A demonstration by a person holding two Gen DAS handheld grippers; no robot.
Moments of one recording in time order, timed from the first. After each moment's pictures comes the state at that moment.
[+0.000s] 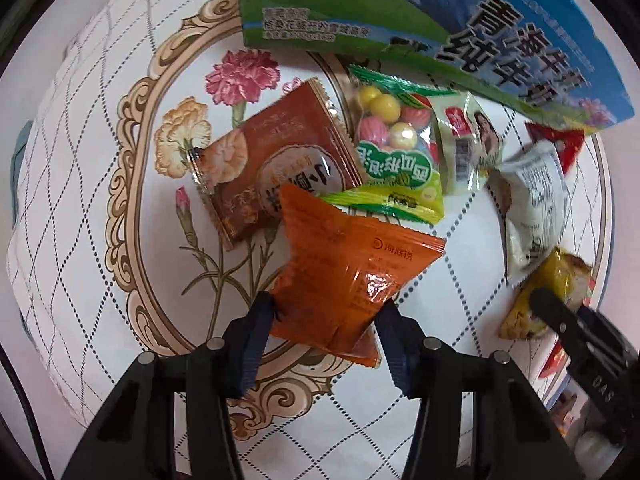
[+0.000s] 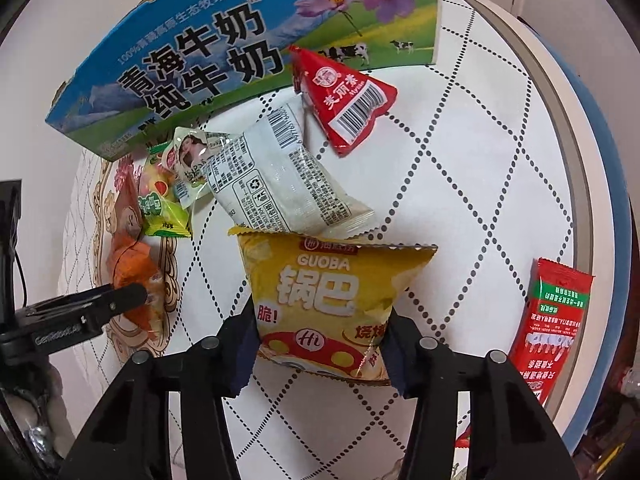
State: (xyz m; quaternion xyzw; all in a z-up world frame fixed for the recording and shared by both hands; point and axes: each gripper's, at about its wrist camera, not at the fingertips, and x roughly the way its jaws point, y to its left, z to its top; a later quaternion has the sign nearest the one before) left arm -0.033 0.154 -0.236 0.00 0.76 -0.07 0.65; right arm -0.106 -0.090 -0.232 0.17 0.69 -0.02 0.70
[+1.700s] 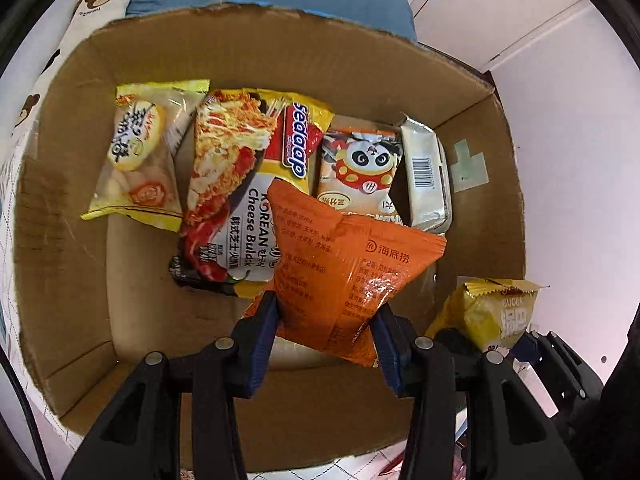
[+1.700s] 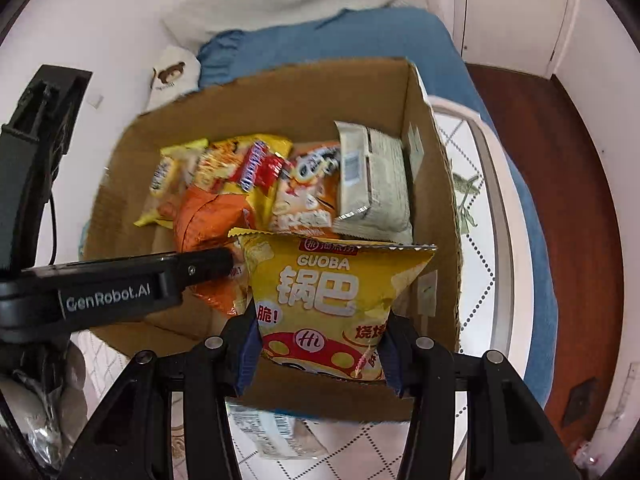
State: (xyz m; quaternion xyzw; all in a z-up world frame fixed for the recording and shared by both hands) left arm 0.169 0.001 -0.201 -0.05 0.76 -0.13 0.63; right arm 0.121 -0.162 -0.184 0.13 0.69 0.03 0.72
